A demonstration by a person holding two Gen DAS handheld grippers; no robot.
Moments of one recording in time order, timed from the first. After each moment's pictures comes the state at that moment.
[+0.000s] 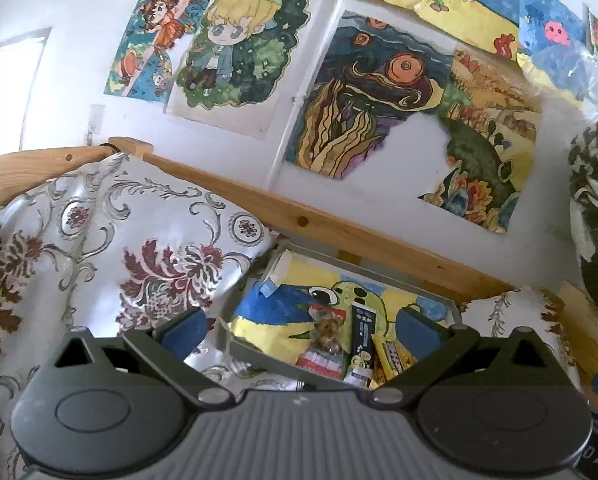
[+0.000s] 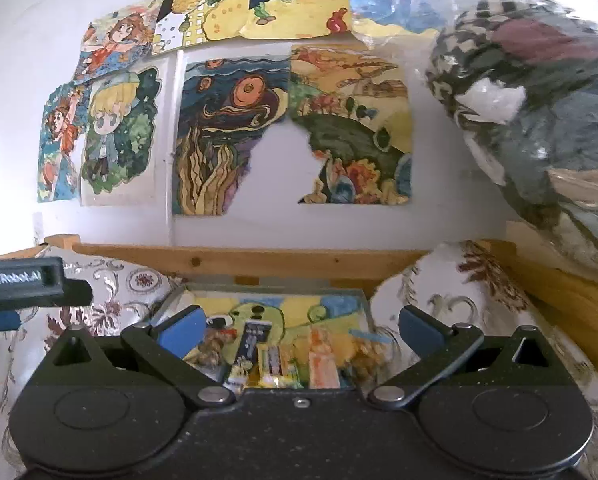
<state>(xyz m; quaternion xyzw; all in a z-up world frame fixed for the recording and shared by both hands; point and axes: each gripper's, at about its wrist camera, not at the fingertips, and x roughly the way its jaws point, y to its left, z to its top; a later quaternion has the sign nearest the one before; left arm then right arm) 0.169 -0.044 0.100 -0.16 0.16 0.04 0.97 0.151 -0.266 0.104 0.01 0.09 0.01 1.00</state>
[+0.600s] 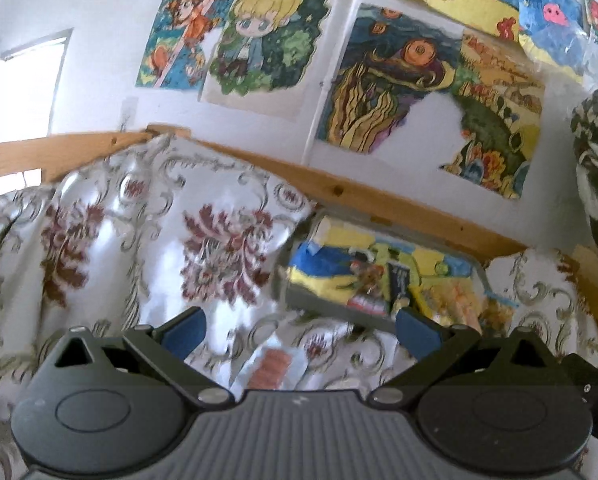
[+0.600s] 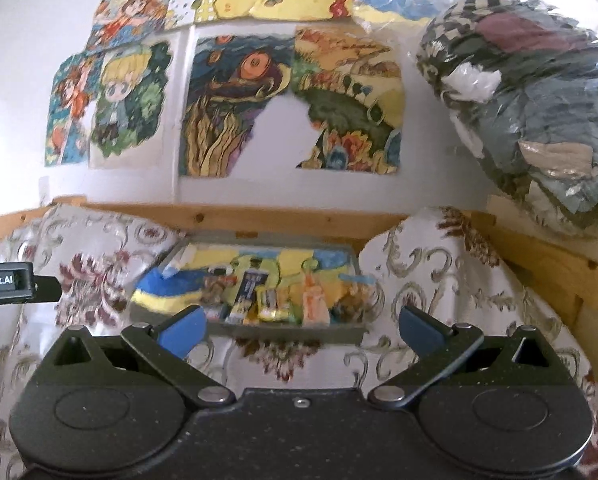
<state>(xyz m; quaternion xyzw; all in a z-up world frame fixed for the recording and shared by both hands) 0.103 -0.025 0.060 -0.14 0.18 0.06 0.97 0.086 -0.258 0.071 -0.02 0.13 0.00 0.99</state>
